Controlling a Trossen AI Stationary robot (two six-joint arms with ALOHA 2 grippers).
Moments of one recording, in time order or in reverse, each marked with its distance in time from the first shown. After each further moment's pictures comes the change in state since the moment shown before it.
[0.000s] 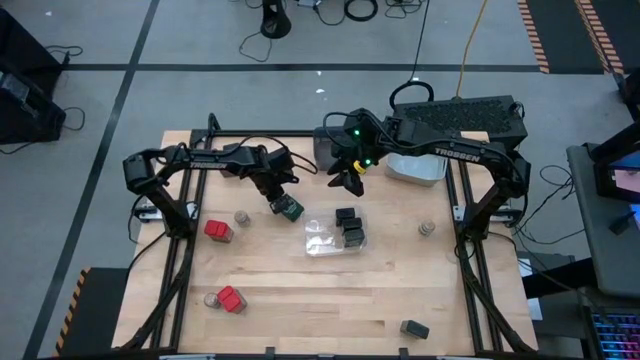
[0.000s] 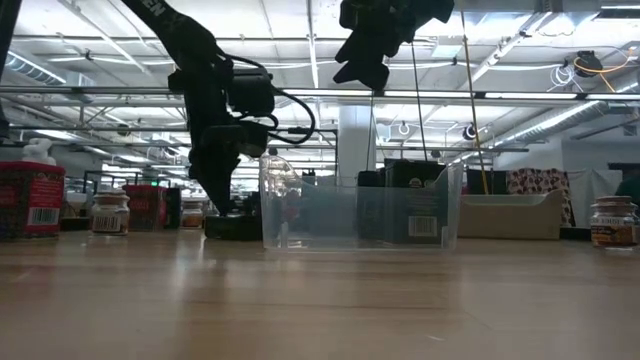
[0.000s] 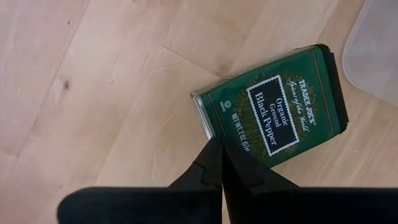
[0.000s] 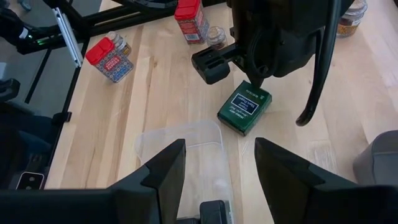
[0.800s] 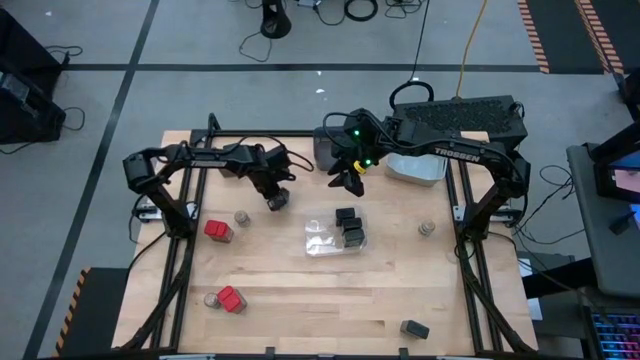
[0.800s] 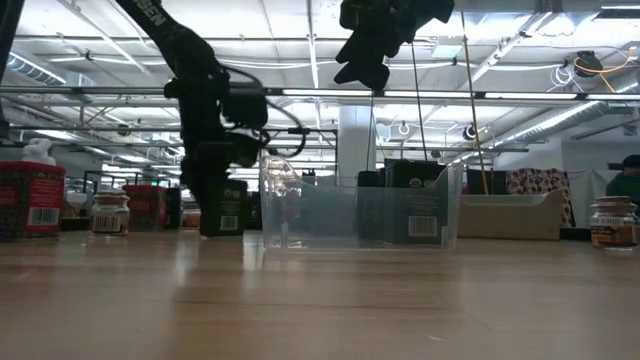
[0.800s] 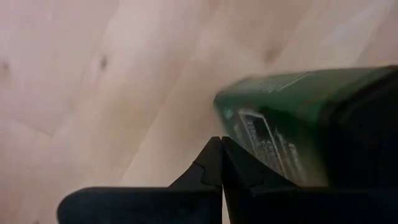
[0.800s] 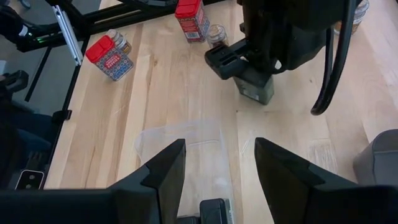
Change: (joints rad) left arm 0.052 0.006 -0.038 -0.008 -0.043 0.010; right arm 0.000 0.000 0.000 -0.006 0.000 -0.006
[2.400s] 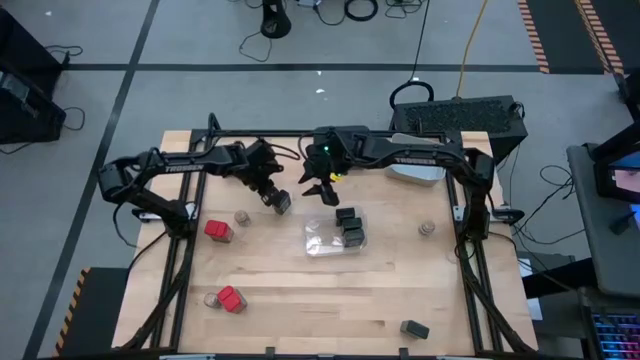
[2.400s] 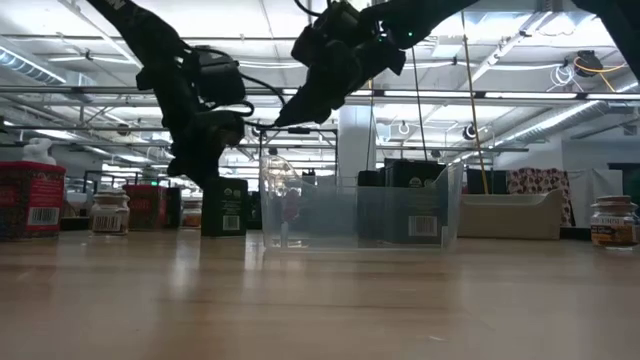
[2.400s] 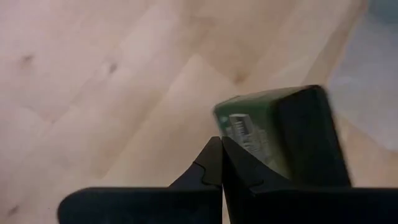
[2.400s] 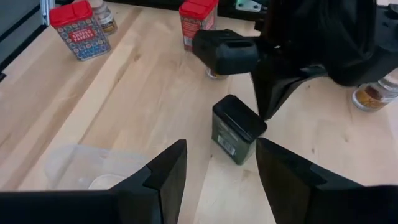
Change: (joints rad) left arm 0.039 -0.220 -0.147 0.165 0.113 -0.116; right arm 0.044 0.268 -0.001 0.348 -0.013 -0.303
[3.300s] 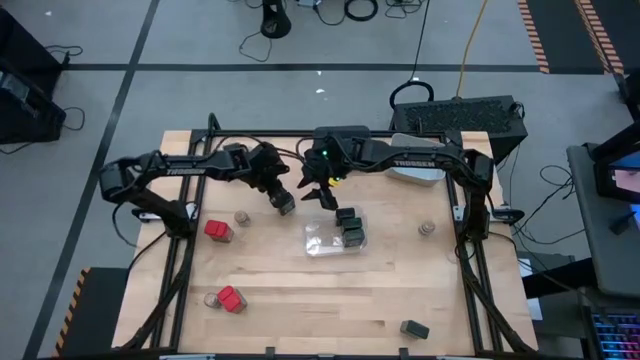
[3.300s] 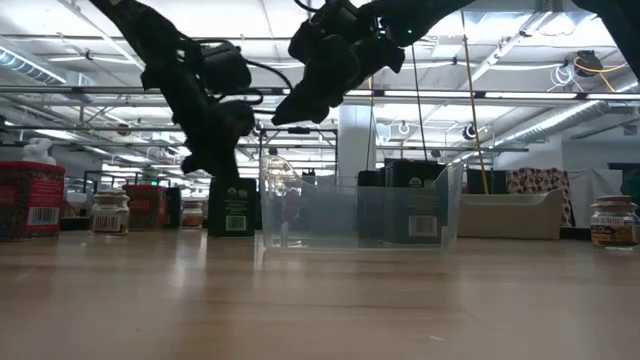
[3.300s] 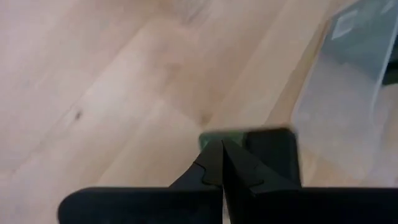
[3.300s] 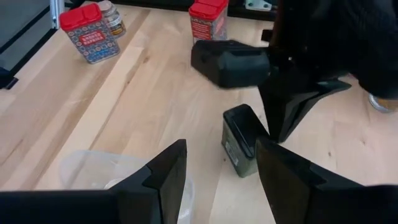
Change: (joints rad) left arm -0.053 -0.009 -0.001 0.126 -0.022 -0.063; right arm 0.017 0.002 0.001 0.003 0.000 0.029
